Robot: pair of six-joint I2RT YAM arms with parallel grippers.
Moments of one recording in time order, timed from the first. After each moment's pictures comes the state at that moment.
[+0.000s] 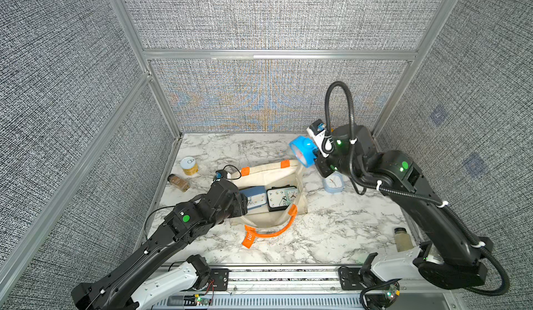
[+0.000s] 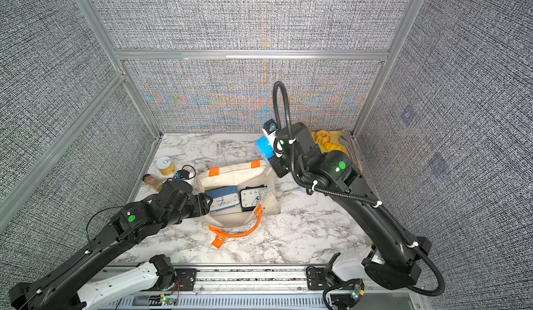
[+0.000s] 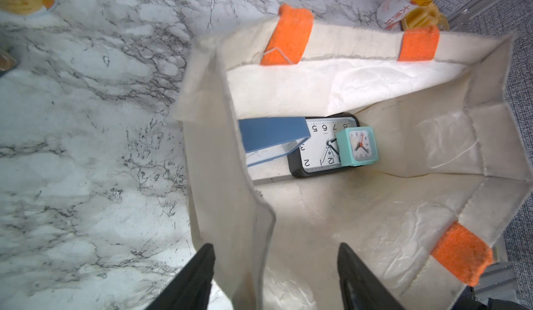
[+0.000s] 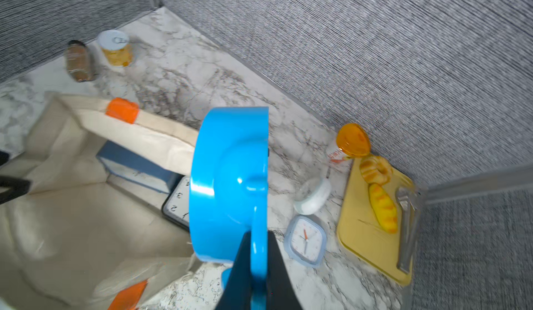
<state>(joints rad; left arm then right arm) -0.82 0.90 1.04 -0.98 -0.21 -0.78 0.76 1.39 1.88 -1.13 0.36 -0.04</state>
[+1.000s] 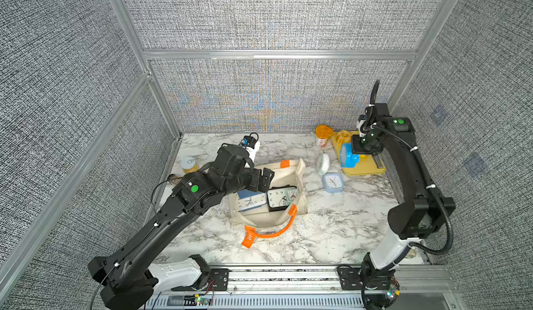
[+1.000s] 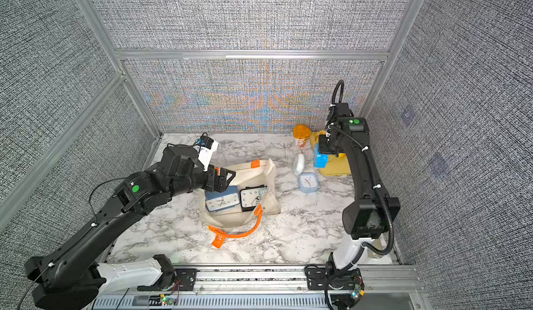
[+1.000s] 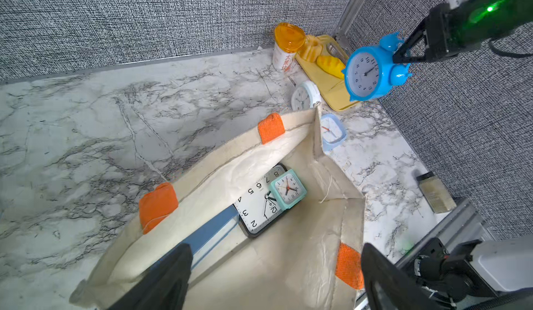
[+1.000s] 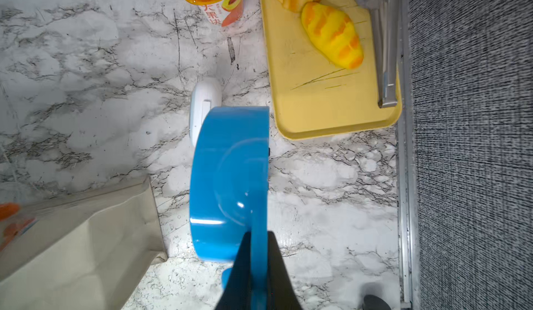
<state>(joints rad) -0.82 1.18 1.46 -0.90 -0.05 -0.37 0.04 1.79 1.98 -1.31 0.03 0.07</state>
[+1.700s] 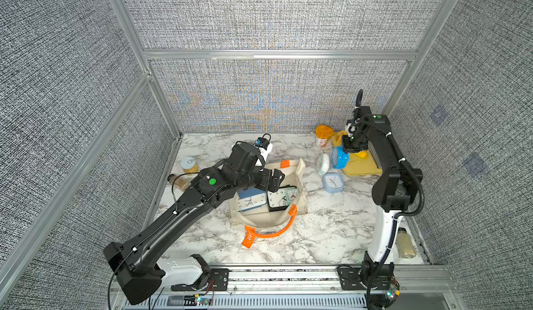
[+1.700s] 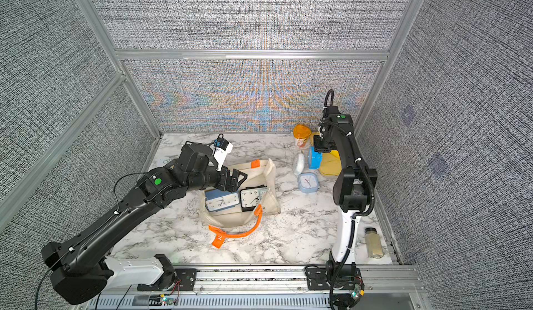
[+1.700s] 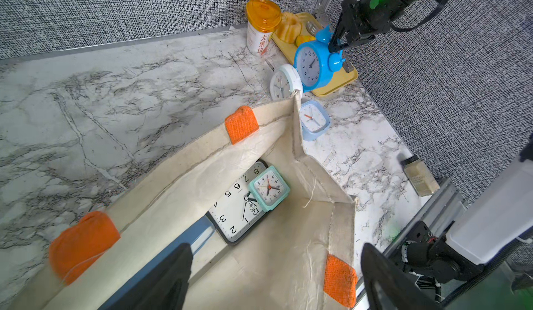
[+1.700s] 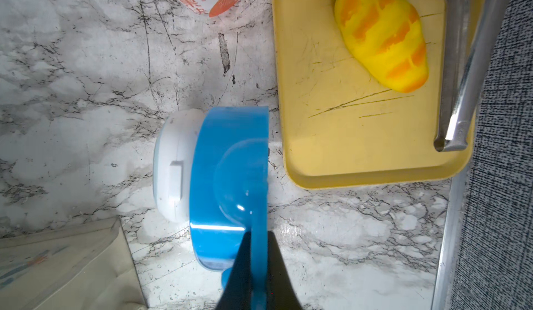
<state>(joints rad) -0.82 1.26 1.42 -0.81 0.05 -0.36 0.00 2.16 2.19 -1.29 -0.01 0.02</state>
